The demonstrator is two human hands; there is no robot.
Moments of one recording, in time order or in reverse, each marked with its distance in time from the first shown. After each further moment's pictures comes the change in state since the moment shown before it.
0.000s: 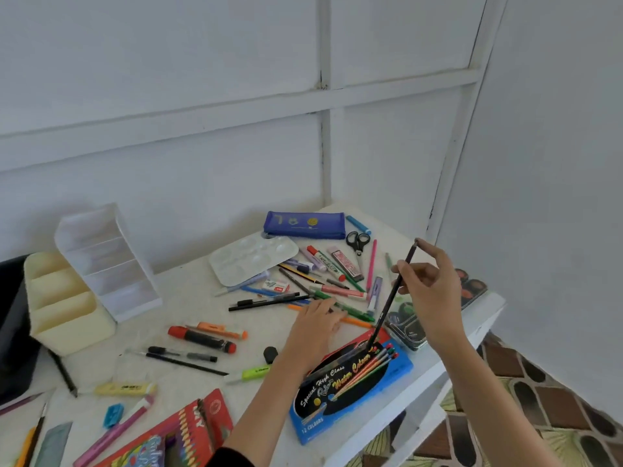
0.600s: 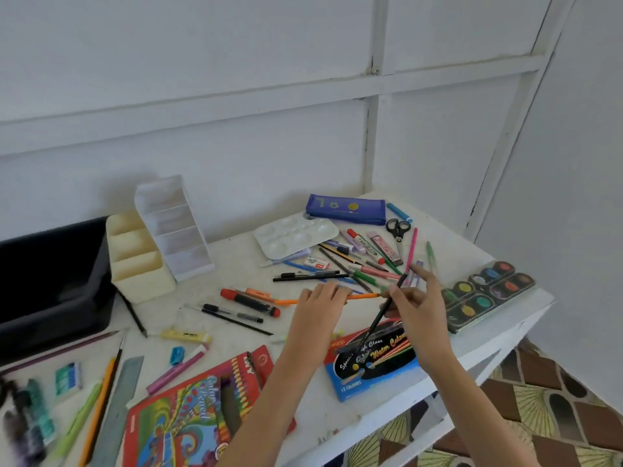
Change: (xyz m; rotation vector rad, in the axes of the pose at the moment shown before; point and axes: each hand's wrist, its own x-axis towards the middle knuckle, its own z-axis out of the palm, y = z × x) left_hand -0.075 -0.006 -0.041 0.134 0.289 -0.086; right_hand -0.067 0.025 0.046 0.096 -0.205 0.166
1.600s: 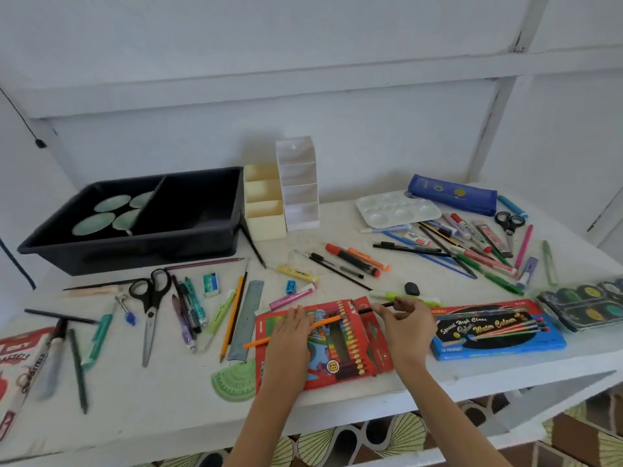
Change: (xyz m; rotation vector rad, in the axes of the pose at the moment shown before) left_hand -0.197 -0.080 -0.045 0.016 -0.135 -0.624; right_hand -0.100 0.064 0.129 -0.356 -0.012 0.023
